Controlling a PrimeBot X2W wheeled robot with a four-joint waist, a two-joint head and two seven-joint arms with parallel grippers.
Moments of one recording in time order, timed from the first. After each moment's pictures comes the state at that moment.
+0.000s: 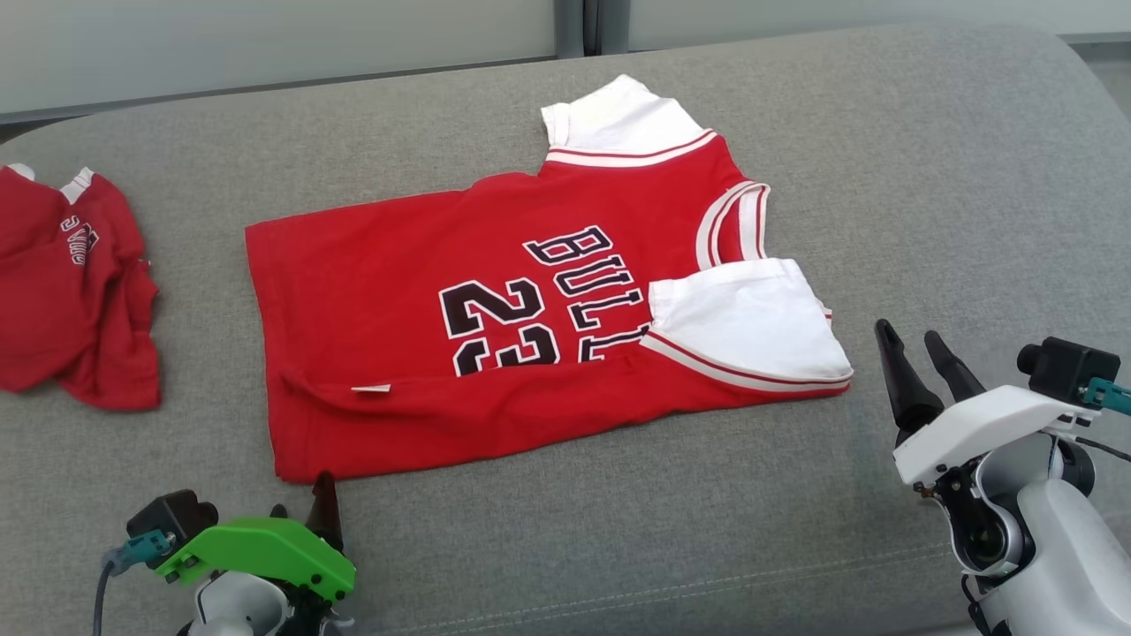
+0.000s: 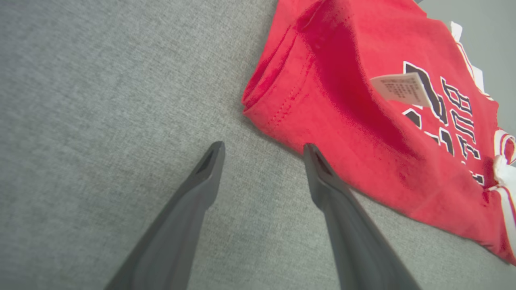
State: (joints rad) left arm -0.11 0.24 -0.32 0.30 -1.03 0.30 0.05; right arm -0.28 -0.23 0.09 0.38 0.70 0.13 -0.02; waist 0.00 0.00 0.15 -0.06
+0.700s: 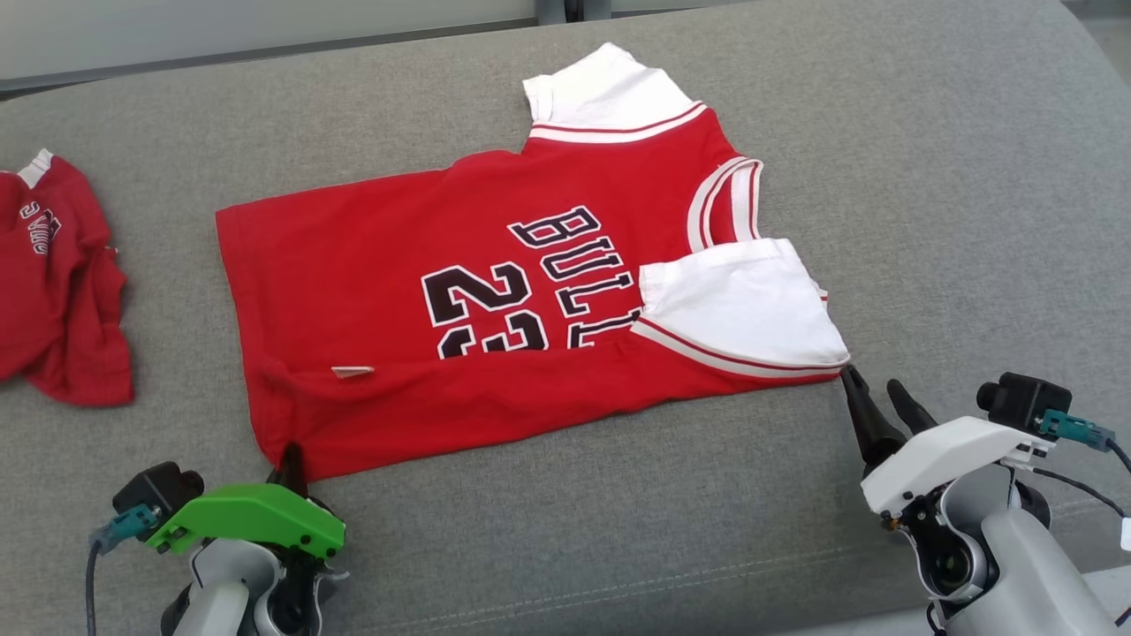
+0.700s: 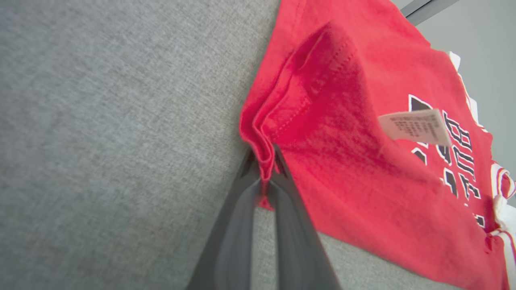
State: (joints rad) left arm -0.23 0.19 -0.26 0.50 -1.07 0.19 -0.06; right arm -0.25 -0.15 0.09 0.44 0.71 0.13 0.01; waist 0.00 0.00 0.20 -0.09
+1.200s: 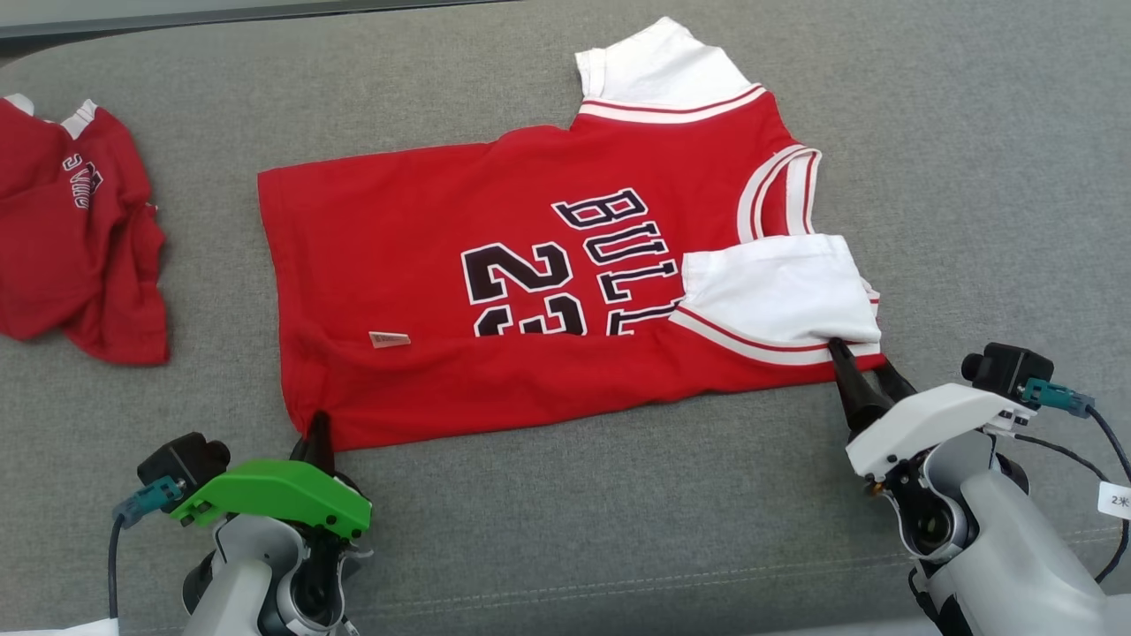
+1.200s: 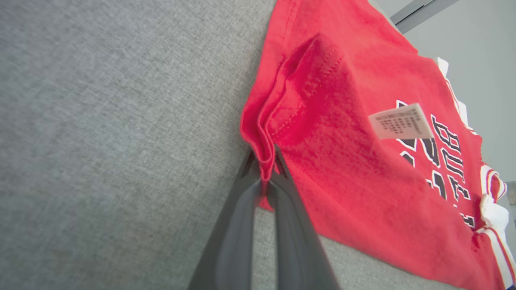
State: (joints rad) left arm -0.26 0.18 -0.30 0.44 -1.04 0.18 -0.06; right arm -0.38 -0.16 0.15 0.62 0.79 0.13 -0.03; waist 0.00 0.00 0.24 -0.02
